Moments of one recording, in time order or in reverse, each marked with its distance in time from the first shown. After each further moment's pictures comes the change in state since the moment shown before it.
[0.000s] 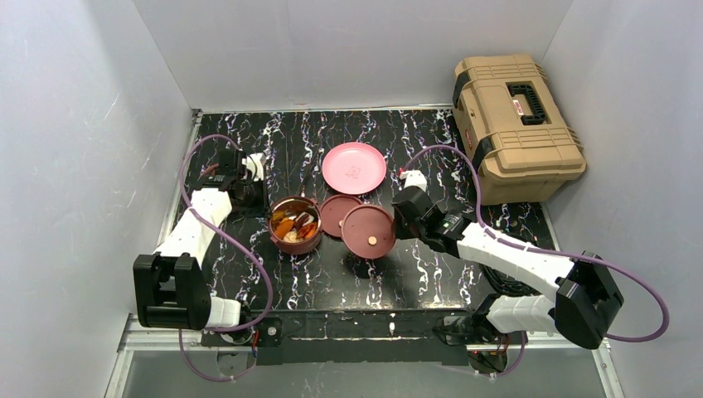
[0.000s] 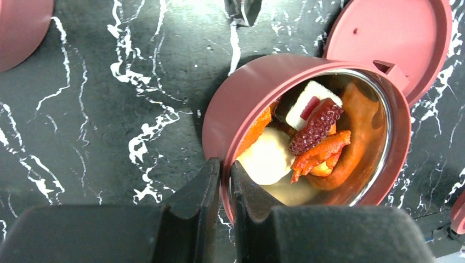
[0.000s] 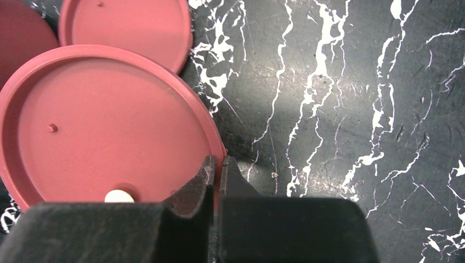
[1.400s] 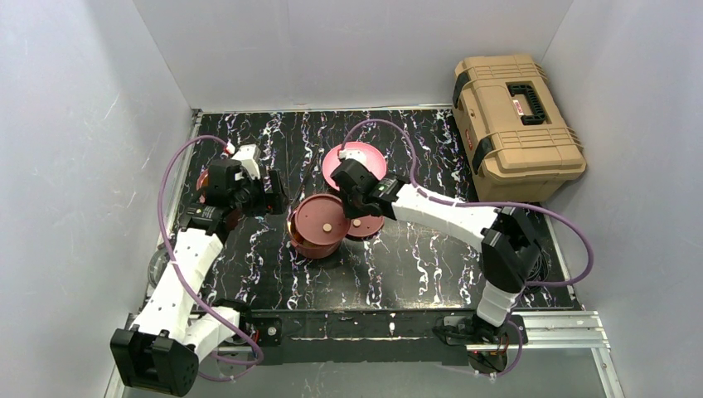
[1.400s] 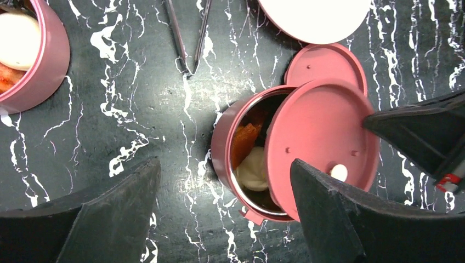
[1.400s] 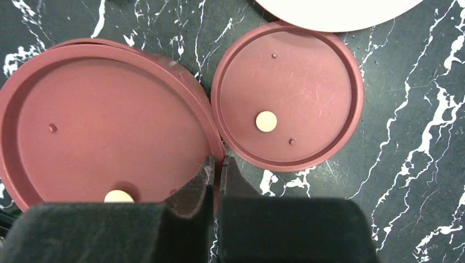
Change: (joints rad) left arm -0.117 -0.349 -0.079 0.122 -0.055 -0.126; right arm 0.095 0.493 0.591 -0.177 -0.053 0.001
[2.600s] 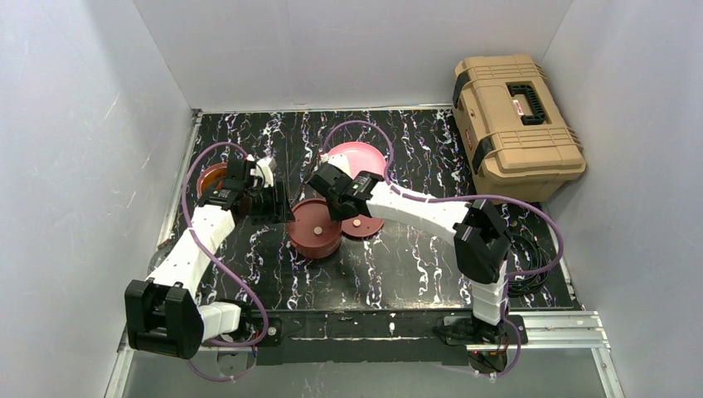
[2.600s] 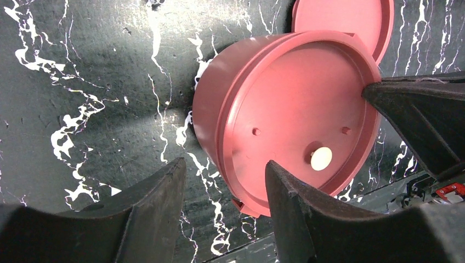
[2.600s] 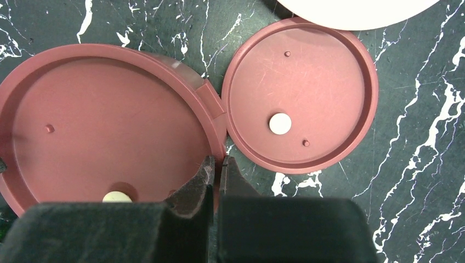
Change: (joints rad) left arm 0.000 0.201 -0.001 -0.082 0.141 -0.002; right arm 0.079 0.186 0.223 -0.176 0.098 0.044
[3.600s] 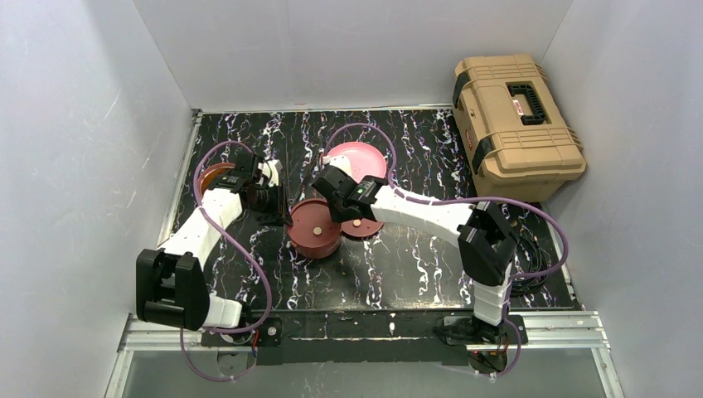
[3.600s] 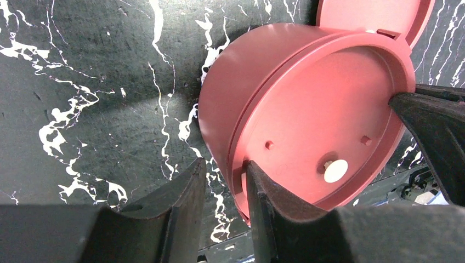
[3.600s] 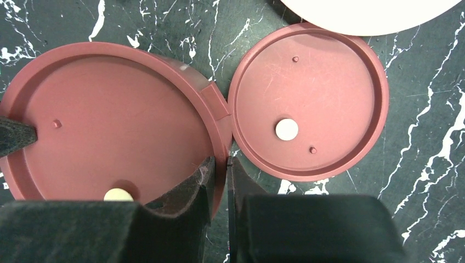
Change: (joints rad) left arm -0.001 0.159 0.067 -0.068 -0.014 0.011; right arm 0.001 -0.026 -0.069 0.082 -0.022 -0.011
